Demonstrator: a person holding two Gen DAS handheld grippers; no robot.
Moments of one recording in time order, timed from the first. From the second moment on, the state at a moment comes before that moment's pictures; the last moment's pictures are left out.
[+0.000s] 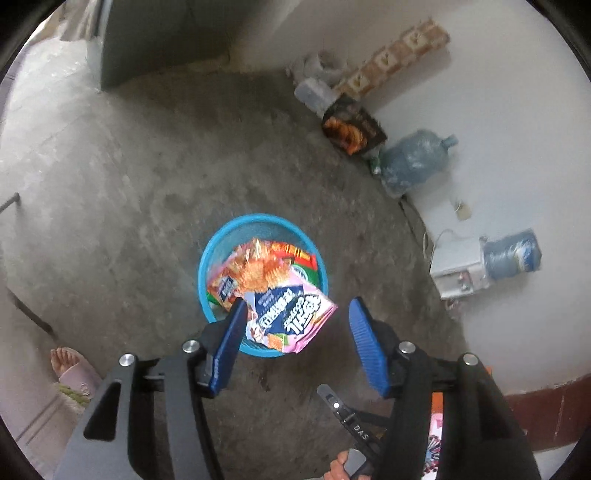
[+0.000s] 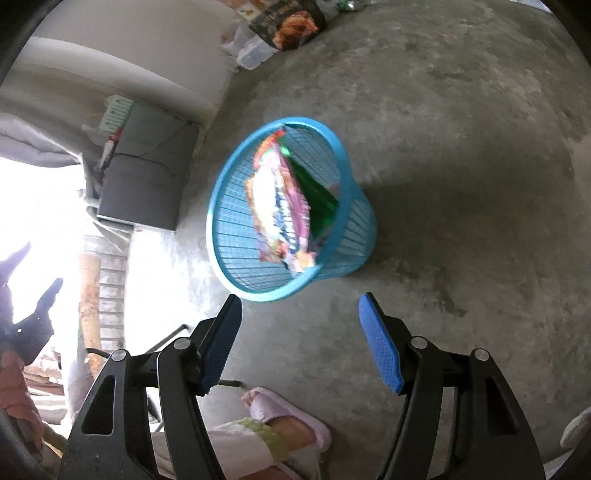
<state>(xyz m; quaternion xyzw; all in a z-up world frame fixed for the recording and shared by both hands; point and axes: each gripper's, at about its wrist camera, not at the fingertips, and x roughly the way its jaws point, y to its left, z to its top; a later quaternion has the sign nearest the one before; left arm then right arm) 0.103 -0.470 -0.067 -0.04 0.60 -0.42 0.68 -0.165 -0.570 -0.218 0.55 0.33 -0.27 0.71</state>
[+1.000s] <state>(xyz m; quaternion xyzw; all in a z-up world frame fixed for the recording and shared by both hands) 0.098 0.004 0.104 -0.10 0.37 -0.21 0.90 -0.050 -0.407 -0.051 0.42 0.34 -0.03 0.84</state>
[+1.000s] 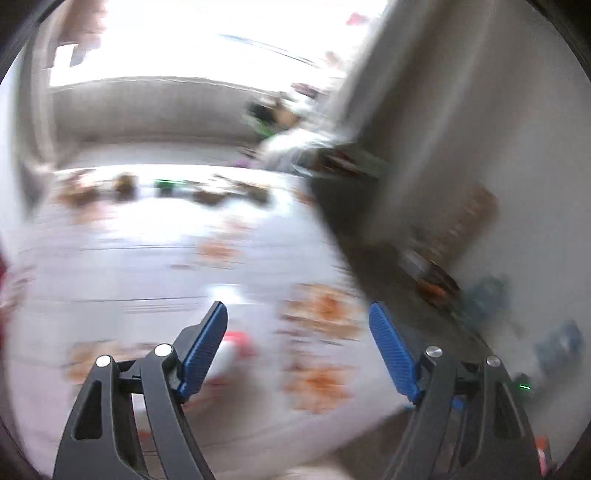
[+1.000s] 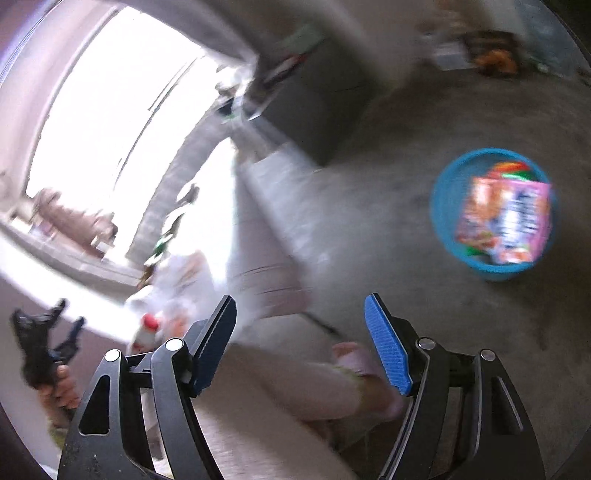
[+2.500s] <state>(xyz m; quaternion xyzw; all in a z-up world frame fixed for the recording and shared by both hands) 0.097 0.123 -0.033 -0.26 0.47 -0.23 0.82 0.175 -0.107 -0.046 0.29 0.55 0.25 0.74</state>
